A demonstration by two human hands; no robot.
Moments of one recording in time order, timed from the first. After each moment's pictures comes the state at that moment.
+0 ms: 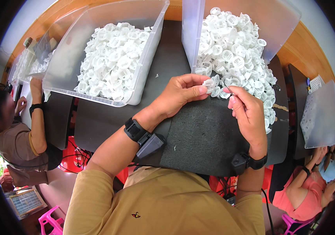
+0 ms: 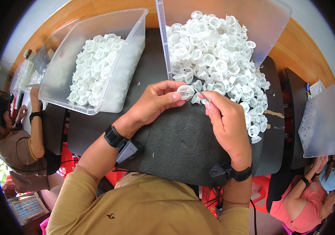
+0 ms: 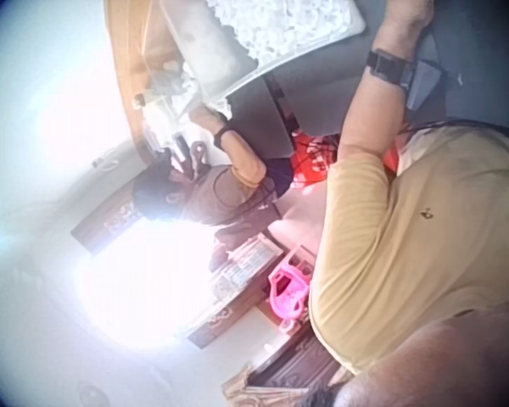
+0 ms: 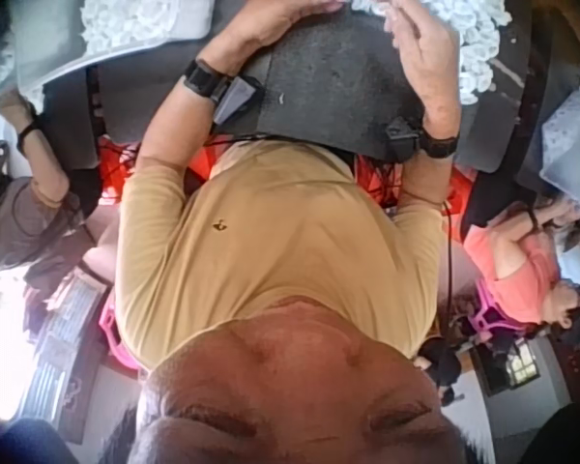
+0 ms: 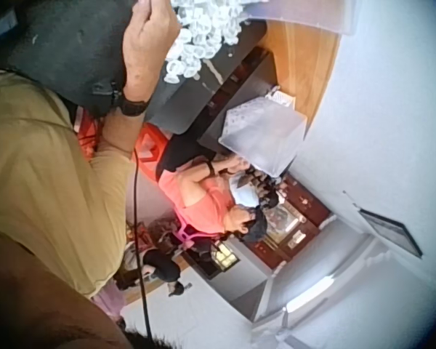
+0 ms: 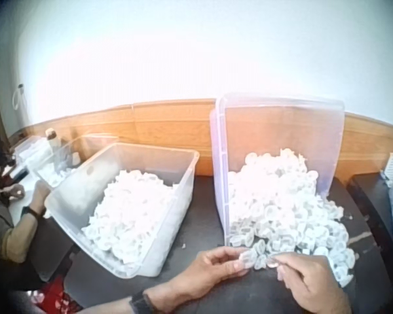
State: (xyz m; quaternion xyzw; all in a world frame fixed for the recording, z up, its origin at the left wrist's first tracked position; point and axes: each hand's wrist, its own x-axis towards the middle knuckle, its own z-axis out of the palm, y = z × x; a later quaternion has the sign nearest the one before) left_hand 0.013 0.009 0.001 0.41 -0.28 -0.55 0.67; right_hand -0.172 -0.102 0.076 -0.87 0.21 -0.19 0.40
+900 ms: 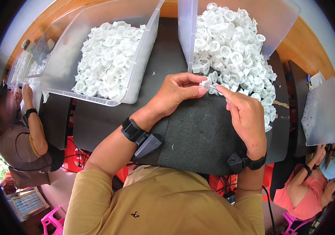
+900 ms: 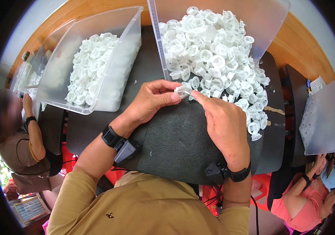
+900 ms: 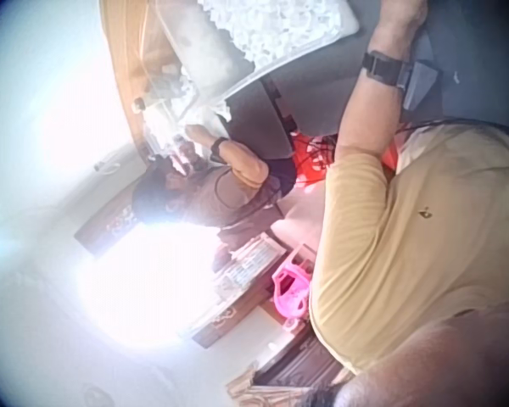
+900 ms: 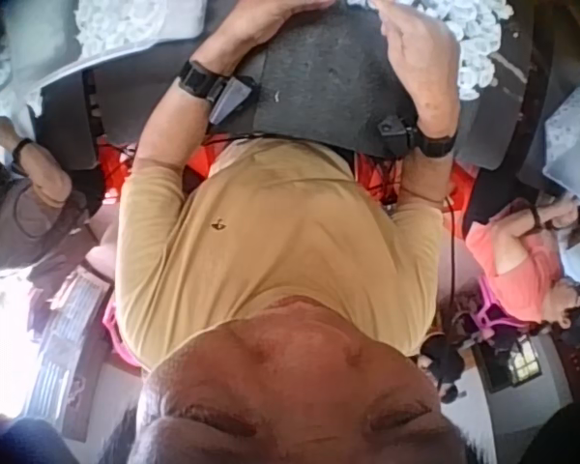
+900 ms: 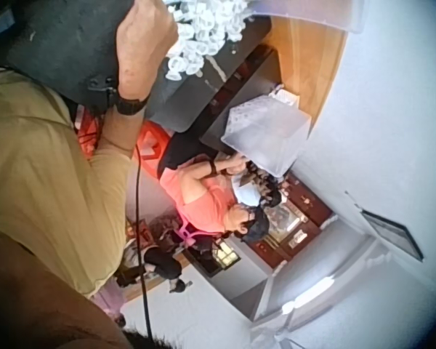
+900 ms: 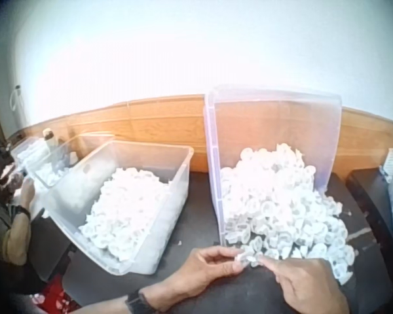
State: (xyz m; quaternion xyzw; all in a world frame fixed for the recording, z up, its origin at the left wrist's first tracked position) left_hand 0.012 0.011 -0.001 0.45 -0.27 -0.53 0.67; right_hand -0.173 -0.099 0.071 -0.94 0.20 -0.19 0.21
